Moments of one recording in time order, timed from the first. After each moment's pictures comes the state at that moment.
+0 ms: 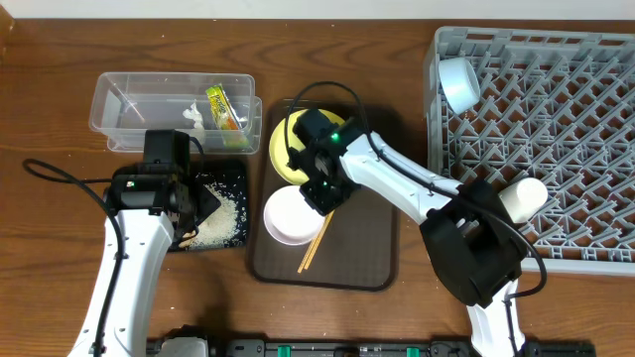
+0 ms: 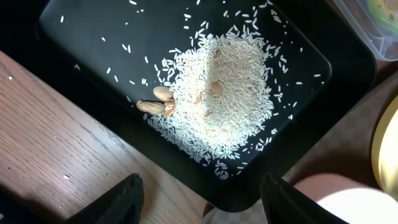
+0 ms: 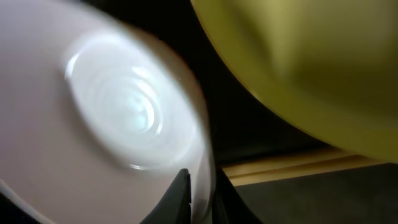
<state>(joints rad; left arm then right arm) 0.02 1.27 0.98 -1.07 -0.11 -0.77 0.72 2.12 1.58 -0.97 -0.27 0.02</state>
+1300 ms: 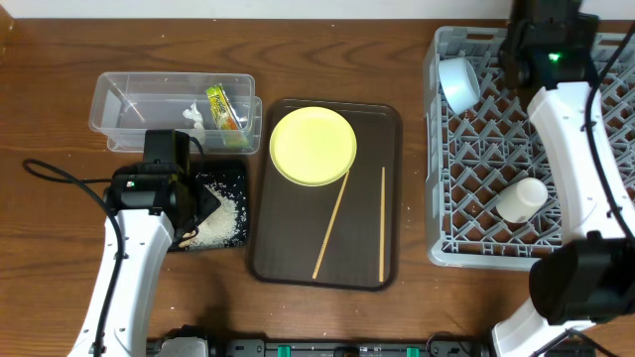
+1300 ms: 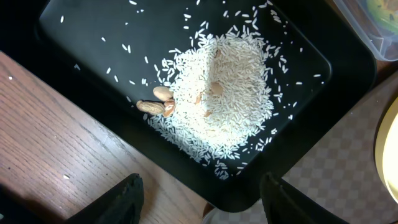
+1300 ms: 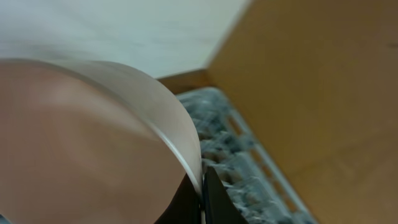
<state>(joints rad) 0.02 1.27 0.98 -1.07 -0.11 -0.77 0.06 1.82 1.77 -0.57 0.87 0.04</state>
